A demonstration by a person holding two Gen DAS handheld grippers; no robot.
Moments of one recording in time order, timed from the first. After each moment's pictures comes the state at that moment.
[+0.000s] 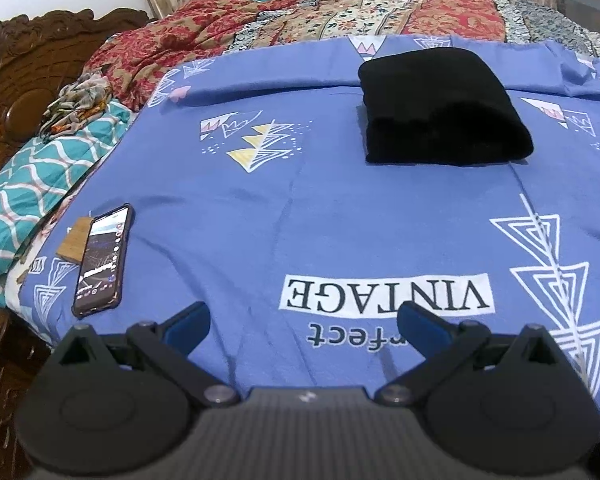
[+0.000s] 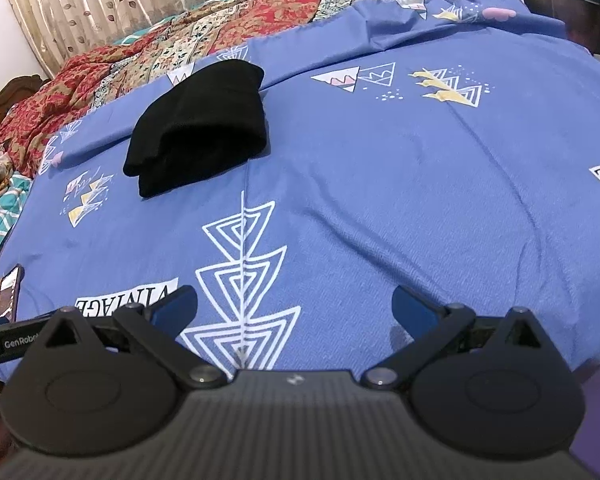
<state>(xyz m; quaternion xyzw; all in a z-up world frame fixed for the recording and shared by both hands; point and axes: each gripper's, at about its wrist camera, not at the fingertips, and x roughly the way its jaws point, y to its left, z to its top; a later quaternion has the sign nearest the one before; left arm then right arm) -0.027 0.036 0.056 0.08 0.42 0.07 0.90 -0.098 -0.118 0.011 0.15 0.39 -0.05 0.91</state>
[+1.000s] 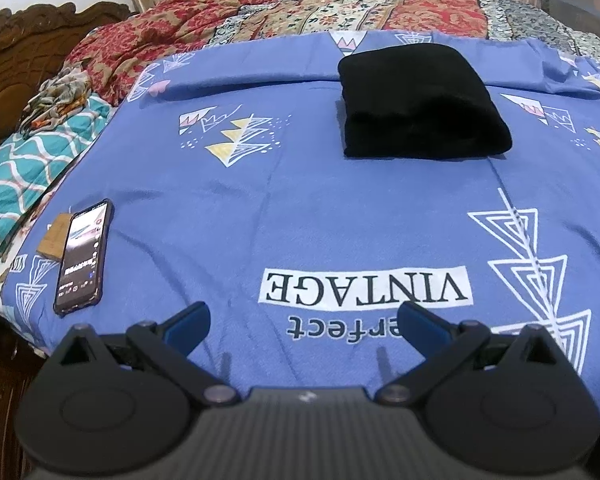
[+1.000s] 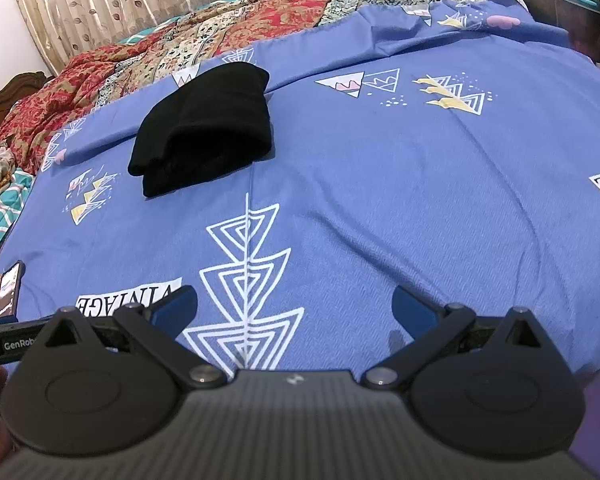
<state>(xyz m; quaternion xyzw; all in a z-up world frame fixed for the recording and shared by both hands) -0.028 0.035 0.057 0.07 0.43 0.04 0.90 -0.099 -0.110 0.013 0.15 0.38 -0.05 0.91</state>
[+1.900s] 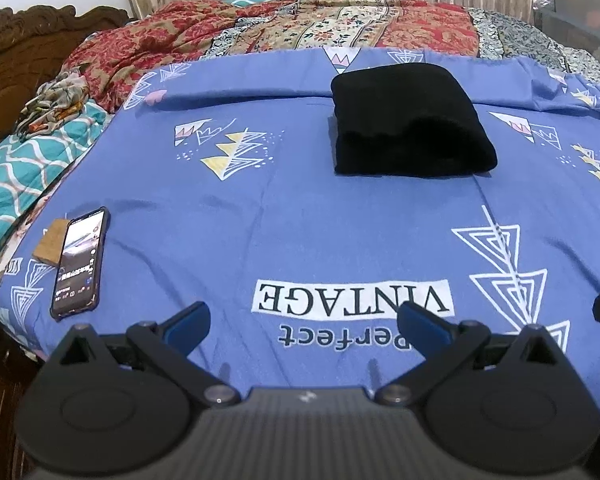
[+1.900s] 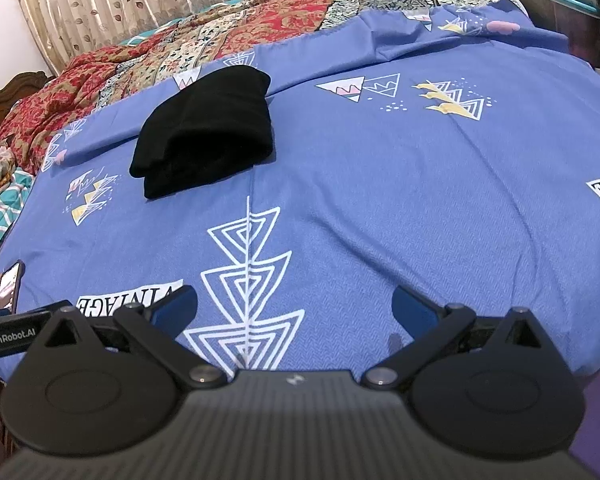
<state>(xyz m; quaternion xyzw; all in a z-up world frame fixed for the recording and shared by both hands) -0.035 0.033 0.069 0.05 0.42 0.04 0.91 -0.100 -0.111 0.017 0.14 0.38 -0.05 0.91</state>
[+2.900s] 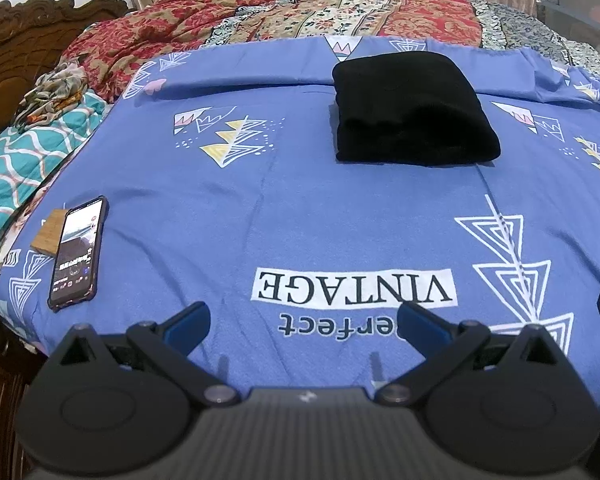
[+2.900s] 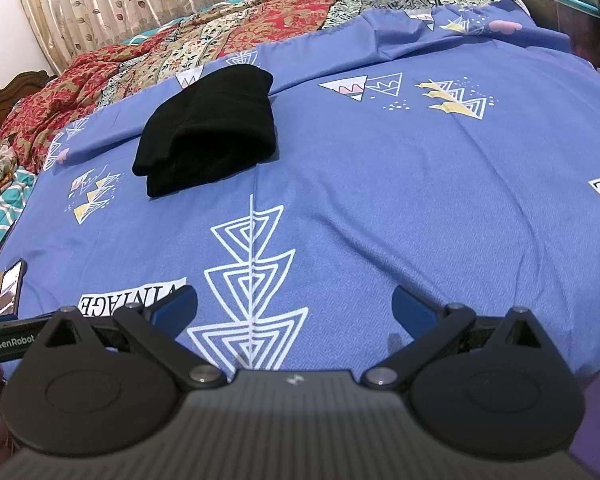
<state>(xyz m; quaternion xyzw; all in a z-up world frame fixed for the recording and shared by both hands) -0.034 0.032 0.064 0.05 0.44 0.04 0.90 -0.101 -0.107 0.017 0.14 0.38 -0.05 0.91</state>
